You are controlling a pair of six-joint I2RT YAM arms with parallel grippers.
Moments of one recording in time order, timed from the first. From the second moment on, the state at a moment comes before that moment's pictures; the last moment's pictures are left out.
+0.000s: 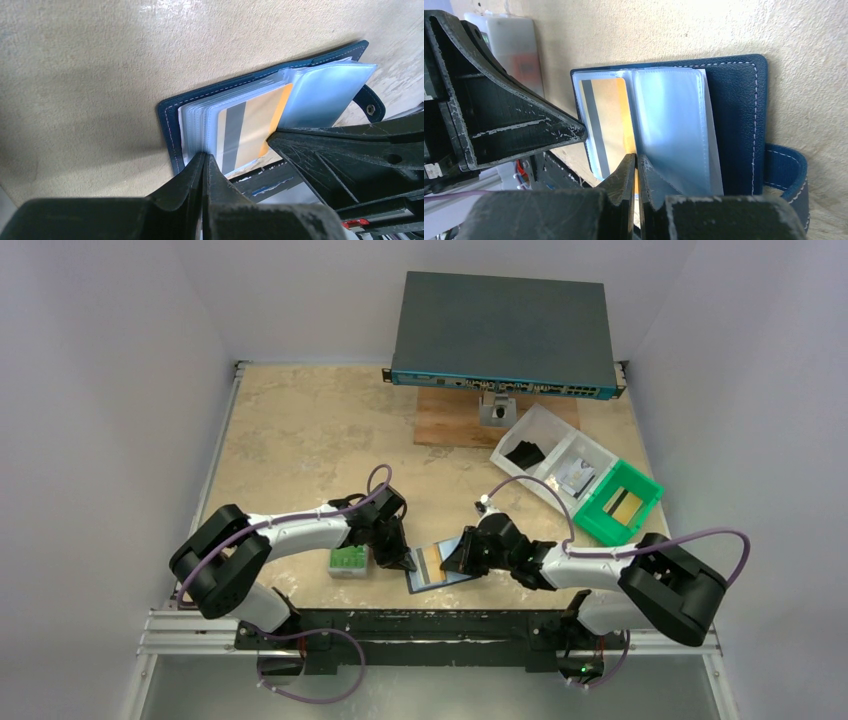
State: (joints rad) left arm -0.79 1.52 0.69 -0.35 0.25 -1.10; right arm 0.89 1.31 0.32 0.28 -0.12 1.07
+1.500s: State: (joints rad) left arm -0.79 1.54 0.71 -0.35 0.25 -1.10; right arm 0.88 1.31 0.25 0.43 -0.15 1.08
